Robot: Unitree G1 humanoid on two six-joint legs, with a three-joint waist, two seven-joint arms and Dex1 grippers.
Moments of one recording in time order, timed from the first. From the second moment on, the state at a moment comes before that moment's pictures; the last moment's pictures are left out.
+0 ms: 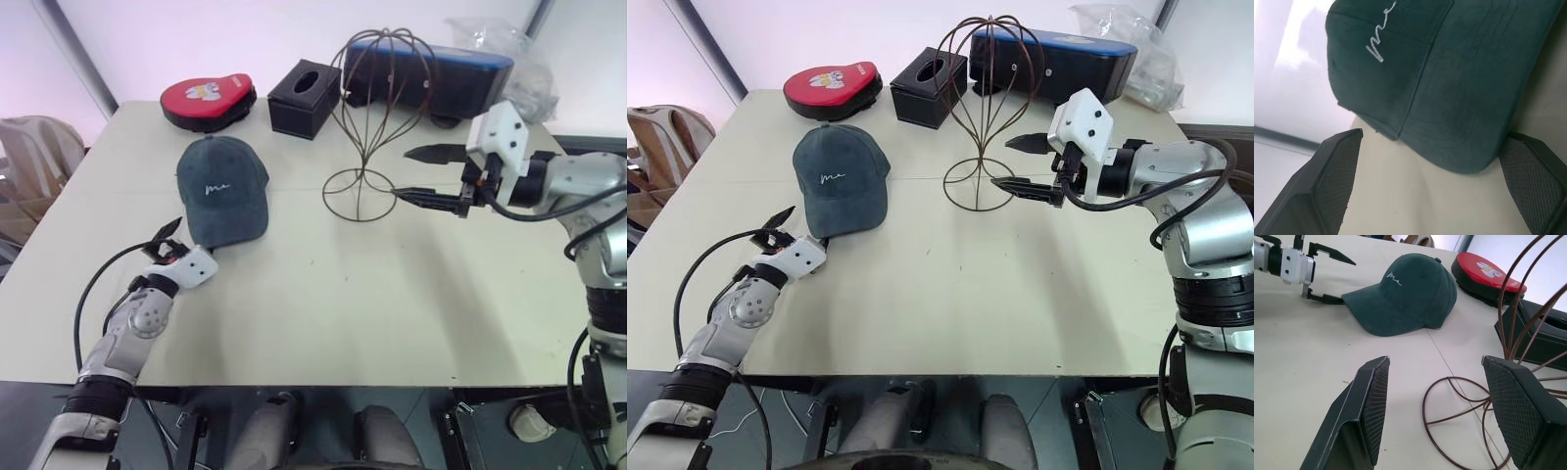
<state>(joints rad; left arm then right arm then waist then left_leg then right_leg) -0.21 0.59 -0.07 0.31 0.44 -0.26 -0.05 -0.69 -0.85 -0.02 -0.12 0.42 0.47 1.07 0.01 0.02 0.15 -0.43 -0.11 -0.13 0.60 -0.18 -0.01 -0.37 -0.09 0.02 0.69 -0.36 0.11</state>
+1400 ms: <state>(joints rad) -0.22 0.59 -0.10 0.29 0.48 -0.28 -0.10 -0.69 -0.85 -0.02 -0.12 0.41 0.47 1.07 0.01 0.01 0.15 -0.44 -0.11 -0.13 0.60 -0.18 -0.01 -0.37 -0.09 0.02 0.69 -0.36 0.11</state>
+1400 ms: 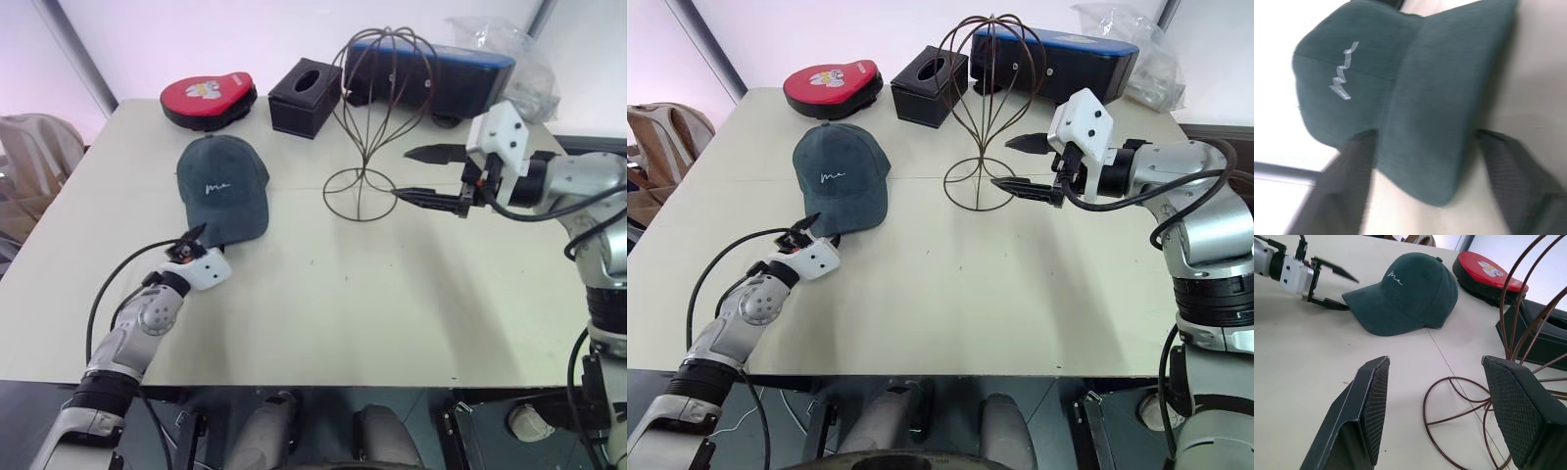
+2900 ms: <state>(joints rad) -0.55 0.62 -0.01 0.11 0.53 -0.25 0.04 -0.72 -0.84 -0.02 -0.10 0.41 0.45 1.08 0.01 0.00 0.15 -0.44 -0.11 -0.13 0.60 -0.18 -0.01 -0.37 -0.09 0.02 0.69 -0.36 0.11</state>
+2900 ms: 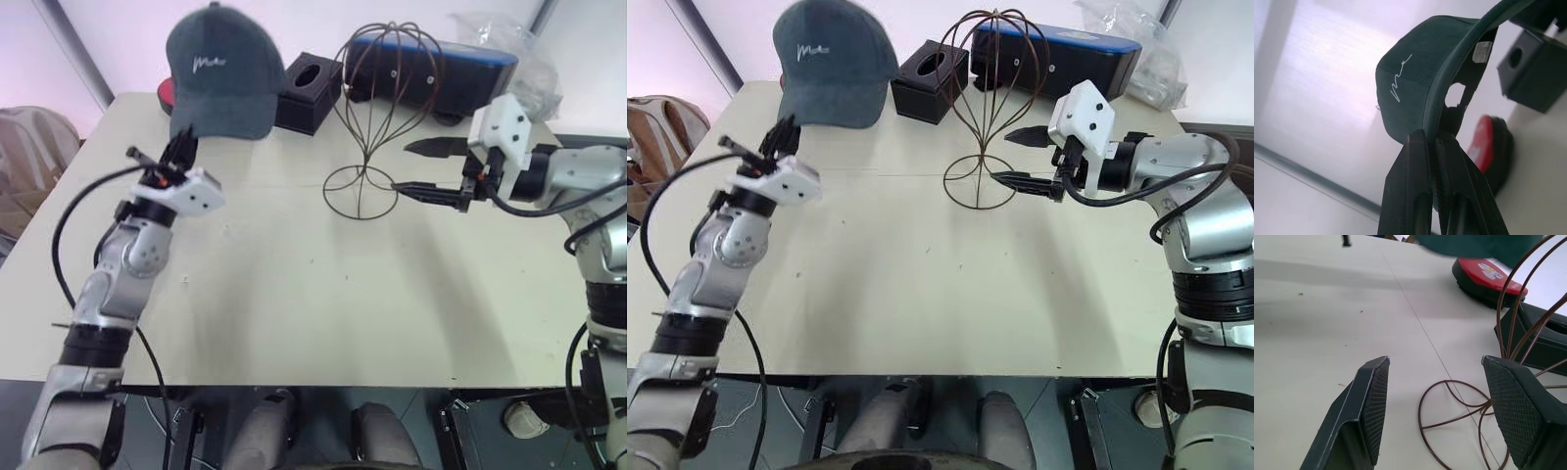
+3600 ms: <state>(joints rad) -0.92 0.49 -0.13 0.34 0.52 -0.25 -0.05 -0.84 -0.95 -0.12 0.17 0.28 0.25 1.00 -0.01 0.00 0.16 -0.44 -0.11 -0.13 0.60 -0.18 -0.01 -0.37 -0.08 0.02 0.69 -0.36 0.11</state>
